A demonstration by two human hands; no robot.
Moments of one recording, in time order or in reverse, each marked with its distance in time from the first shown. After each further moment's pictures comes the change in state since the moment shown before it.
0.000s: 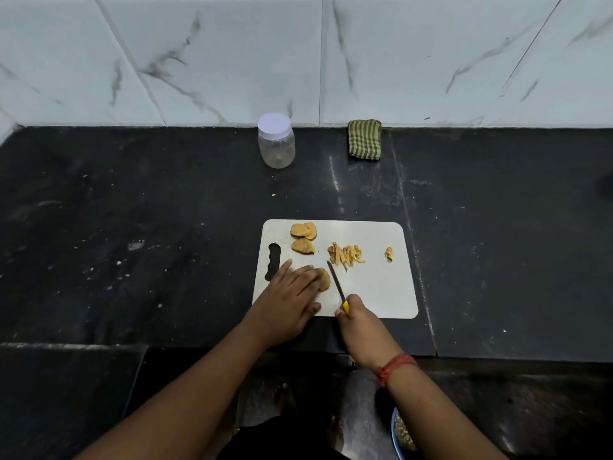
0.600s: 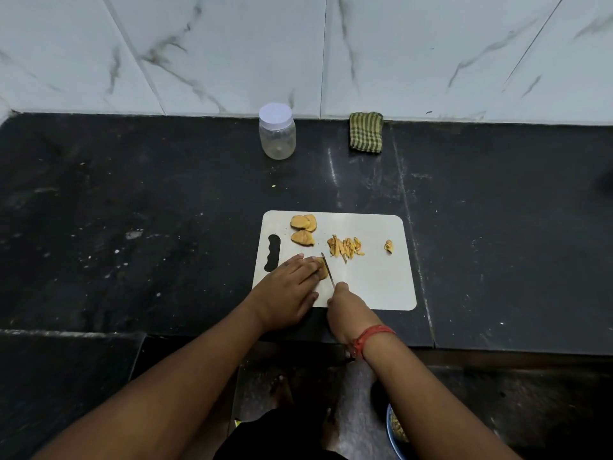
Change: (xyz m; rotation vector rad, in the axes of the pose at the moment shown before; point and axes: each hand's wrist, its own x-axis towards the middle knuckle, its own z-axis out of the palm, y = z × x) left_hand 0.006 -0.006 -0.002 0.001 0.018 0.088; right_hand 0.020 -0.019 0.014 -0.292 -0.073 0.103
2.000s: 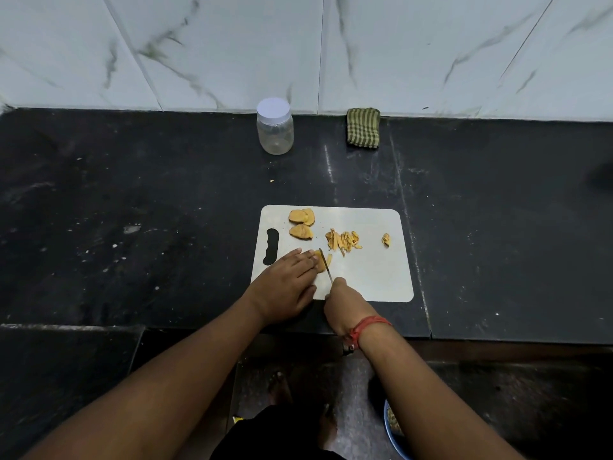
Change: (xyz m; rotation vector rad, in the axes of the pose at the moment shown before) left_hand -0.001 0.002 0.002 -0.026 0.017 -0.011; right_hand -0.007 -0.005 -0.001 0.011 -0.007 0.032
